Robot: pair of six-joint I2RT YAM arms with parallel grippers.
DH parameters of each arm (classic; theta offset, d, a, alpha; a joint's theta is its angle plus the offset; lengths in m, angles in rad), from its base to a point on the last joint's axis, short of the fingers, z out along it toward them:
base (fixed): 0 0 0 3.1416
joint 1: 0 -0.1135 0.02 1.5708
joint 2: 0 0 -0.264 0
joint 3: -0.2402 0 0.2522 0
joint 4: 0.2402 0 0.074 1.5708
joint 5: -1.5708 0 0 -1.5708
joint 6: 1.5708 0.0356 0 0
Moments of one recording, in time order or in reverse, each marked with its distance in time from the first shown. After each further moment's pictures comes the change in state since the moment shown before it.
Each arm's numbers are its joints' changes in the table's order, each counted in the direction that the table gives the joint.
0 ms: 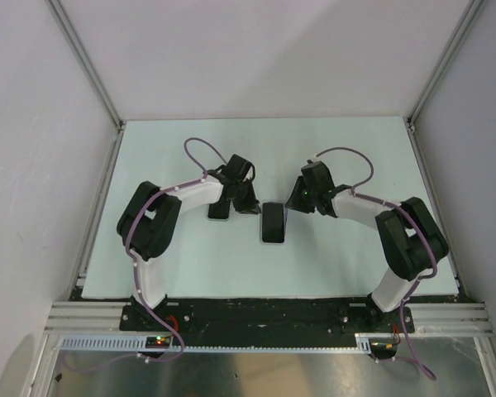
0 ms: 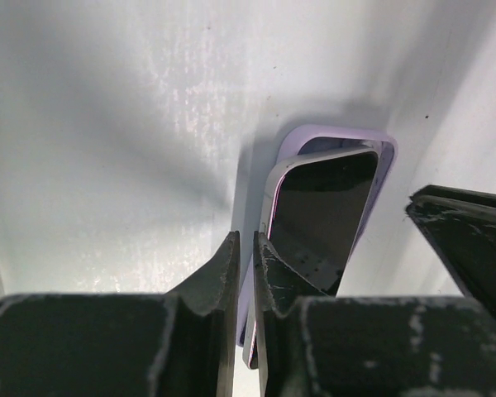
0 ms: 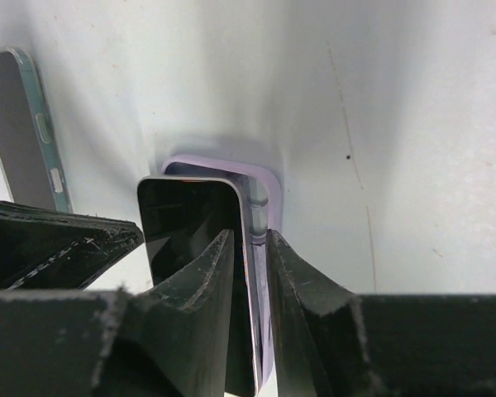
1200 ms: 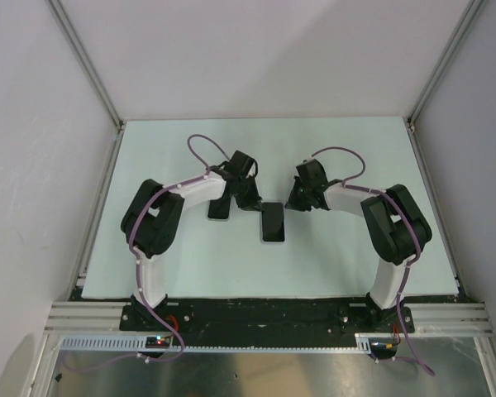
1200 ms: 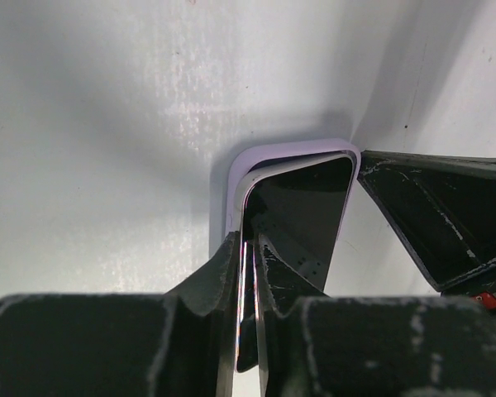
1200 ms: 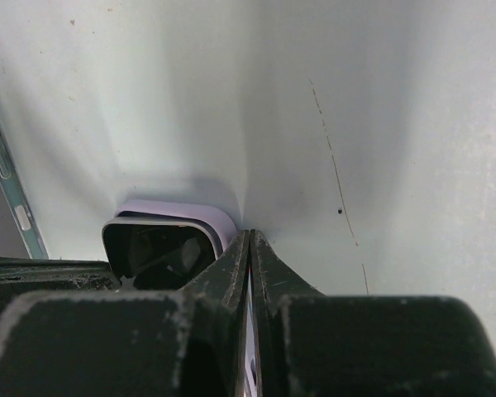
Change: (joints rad) left arm 0.001 0.038 -0.074 0.029 -0.017 0.005; right arm 0.016 0.132 -0.094 0.029 0.008 0.000
